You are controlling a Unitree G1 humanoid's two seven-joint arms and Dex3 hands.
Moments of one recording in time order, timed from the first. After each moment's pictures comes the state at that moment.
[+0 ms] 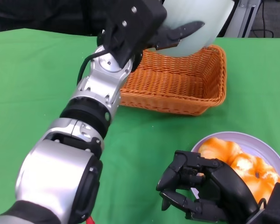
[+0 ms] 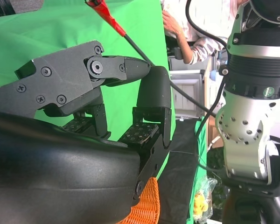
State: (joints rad) left arm -1.19 -0.14 0.02 1.18 0.04 -0.34 -0.18; right arm 0.13 -0.04 0.27 -0.14 0.16 -0.18 0.41
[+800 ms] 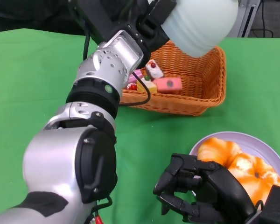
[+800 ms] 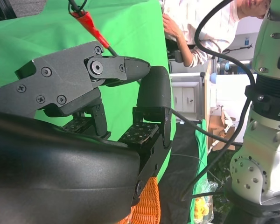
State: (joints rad) left arm -1.31 -0.20 0.51 1.18 -0.56 0.26 -0.22; right arm 0.14 -0.04 0.29 -0.13 0.15 -0.19 0.41
